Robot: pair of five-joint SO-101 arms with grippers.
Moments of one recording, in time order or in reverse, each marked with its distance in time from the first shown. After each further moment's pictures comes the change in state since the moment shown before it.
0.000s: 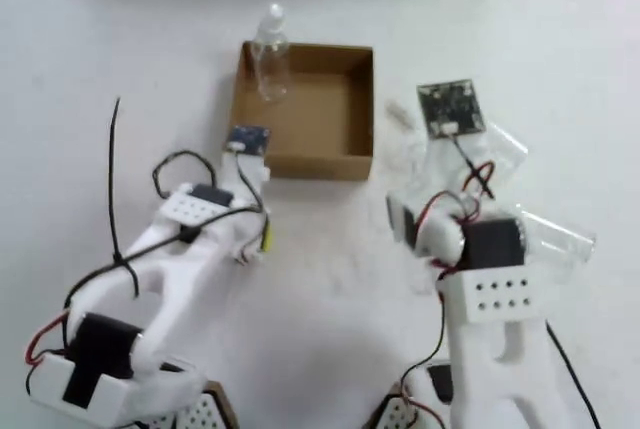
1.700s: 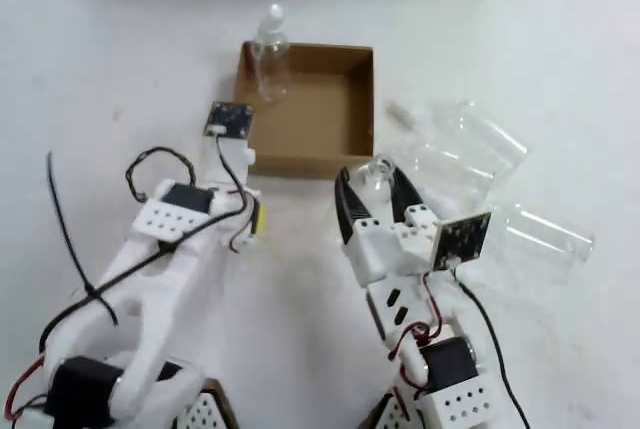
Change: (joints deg) left arm -2.6 -14.2 0.1 2.3 0.0; right arm -12.6 -54.5 58.5 -55.5 -19.0
